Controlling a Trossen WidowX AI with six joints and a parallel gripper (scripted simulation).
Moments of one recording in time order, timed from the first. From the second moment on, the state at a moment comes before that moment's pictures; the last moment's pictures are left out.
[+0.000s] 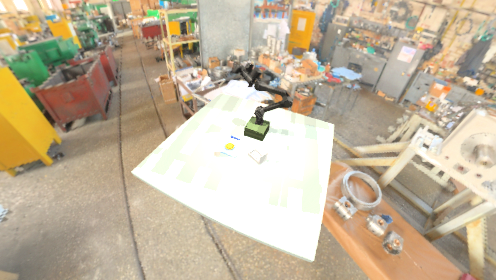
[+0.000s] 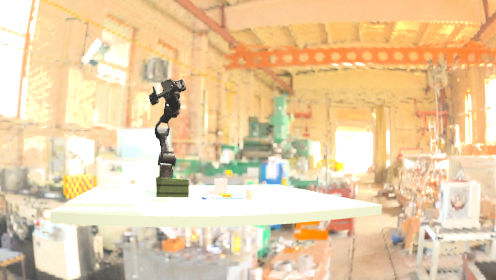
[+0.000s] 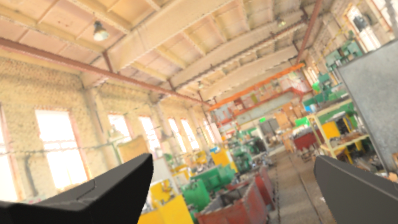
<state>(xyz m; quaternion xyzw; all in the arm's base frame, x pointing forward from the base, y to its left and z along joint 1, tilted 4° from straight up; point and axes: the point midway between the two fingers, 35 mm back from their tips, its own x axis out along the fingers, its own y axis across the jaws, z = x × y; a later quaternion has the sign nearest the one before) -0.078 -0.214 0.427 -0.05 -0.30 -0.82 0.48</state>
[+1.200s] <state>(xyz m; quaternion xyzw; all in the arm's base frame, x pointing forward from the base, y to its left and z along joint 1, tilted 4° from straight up) 0.124 -0.337 0.266 0.06 0.18 -0.63 0.75</state>
